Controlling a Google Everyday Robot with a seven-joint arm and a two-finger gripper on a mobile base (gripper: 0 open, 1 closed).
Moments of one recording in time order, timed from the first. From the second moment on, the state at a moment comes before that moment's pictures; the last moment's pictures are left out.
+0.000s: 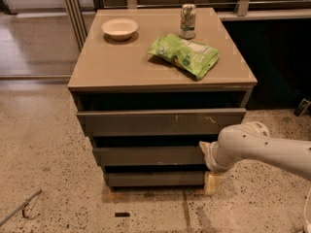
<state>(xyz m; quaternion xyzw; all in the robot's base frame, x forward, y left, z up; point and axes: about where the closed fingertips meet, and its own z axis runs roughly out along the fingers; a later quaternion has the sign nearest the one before) 0.508 -0.185 0.529 -0.69 0.71 0.01 0.15</state>
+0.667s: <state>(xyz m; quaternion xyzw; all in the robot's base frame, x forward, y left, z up) 0.514 -0.191 0.488 -0.70 0.69 0.01 0.17</state>
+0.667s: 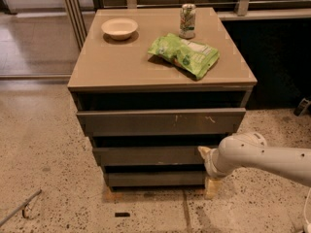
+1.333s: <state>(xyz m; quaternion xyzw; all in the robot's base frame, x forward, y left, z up) 0.541 -0.183 0.453 -0.71 0.67 0.00 0.21</state>
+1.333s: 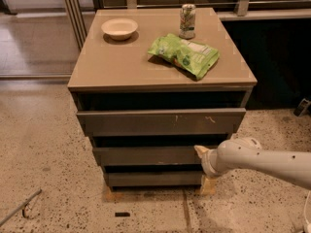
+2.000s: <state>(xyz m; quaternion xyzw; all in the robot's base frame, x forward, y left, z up) 0.579 -0.182 0.423 -0.70 0.67 0.00 0.23</state>
